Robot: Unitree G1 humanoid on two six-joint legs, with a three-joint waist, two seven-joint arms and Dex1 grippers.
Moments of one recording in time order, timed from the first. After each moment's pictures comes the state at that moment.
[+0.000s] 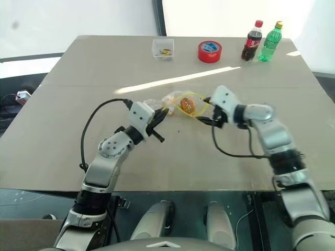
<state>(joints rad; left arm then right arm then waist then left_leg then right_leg) -0.31 0.26 -0.10 -0.19 -0.02 0.27 -0.48 -0.64 -0.63 0.19 0.13 0.17 0.28 1.01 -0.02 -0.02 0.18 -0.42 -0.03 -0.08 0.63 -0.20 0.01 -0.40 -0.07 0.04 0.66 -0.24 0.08</state>
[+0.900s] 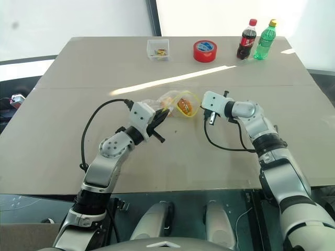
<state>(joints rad) -0.31 0.28 -0.11 -0.19 -0.02 0.28 -0.48 -0.88 -0.45 0.29 0.74 -0.17 -0.25 0.80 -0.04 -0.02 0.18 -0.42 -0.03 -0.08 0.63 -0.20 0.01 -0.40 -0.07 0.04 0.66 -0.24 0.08</state>
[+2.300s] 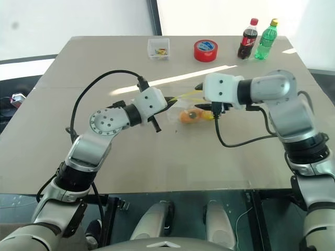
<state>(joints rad) -0.58 0.53 -0.26 -0.27 0.06 0.38 -0.68 -0.85 -0.70 0.25 -0.13 0.03 0.23 1.15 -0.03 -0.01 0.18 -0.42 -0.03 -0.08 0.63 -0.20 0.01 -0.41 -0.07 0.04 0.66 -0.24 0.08</state>
